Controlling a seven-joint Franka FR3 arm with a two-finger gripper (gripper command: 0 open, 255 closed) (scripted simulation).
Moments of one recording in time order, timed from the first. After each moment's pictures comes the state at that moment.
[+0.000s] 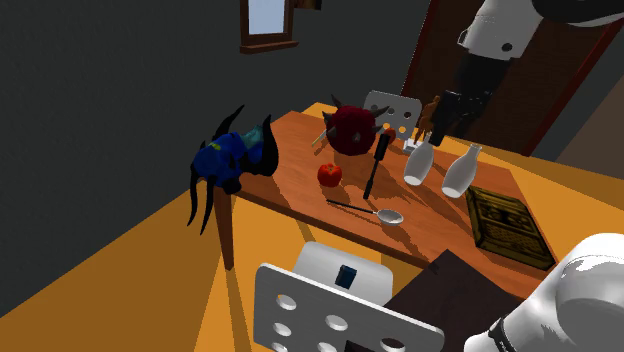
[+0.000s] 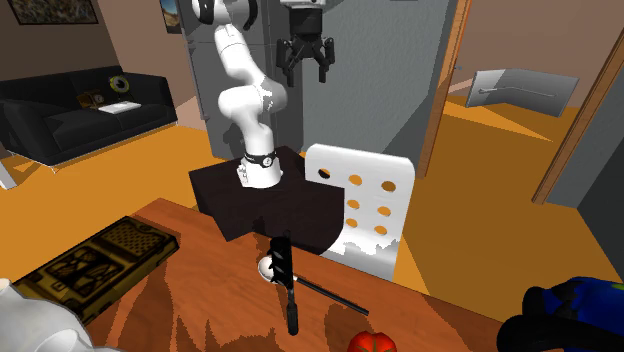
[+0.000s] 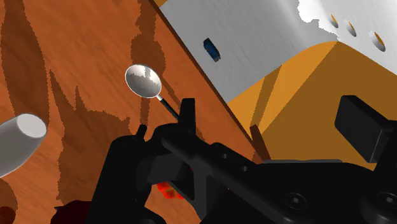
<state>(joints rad) 0.02 -0.75 0.02 -2.31 0.01 1.58 0.08</state>
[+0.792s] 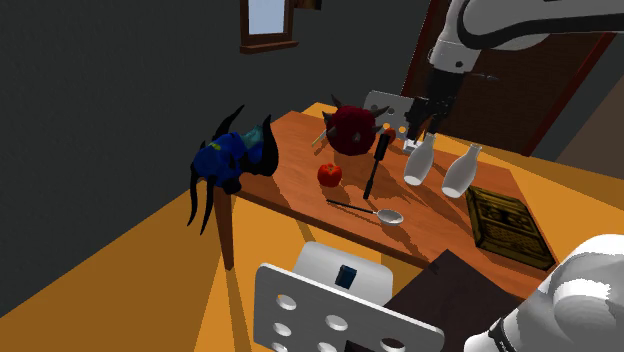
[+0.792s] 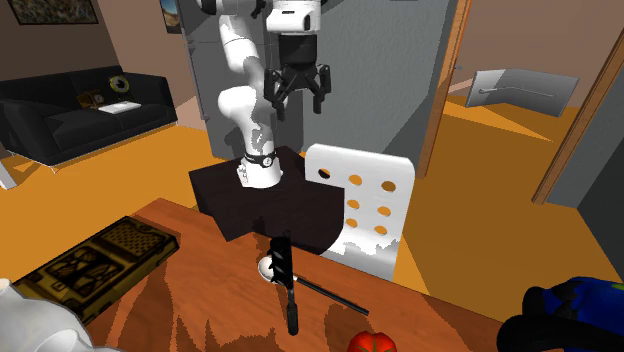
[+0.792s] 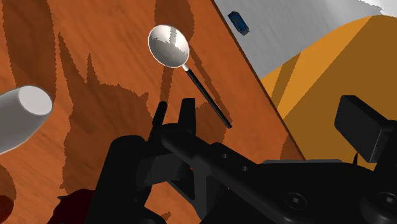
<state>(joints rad) -0.02 -0.47 -0.11 -2.22 -0.06 1.77 -0.08</state>
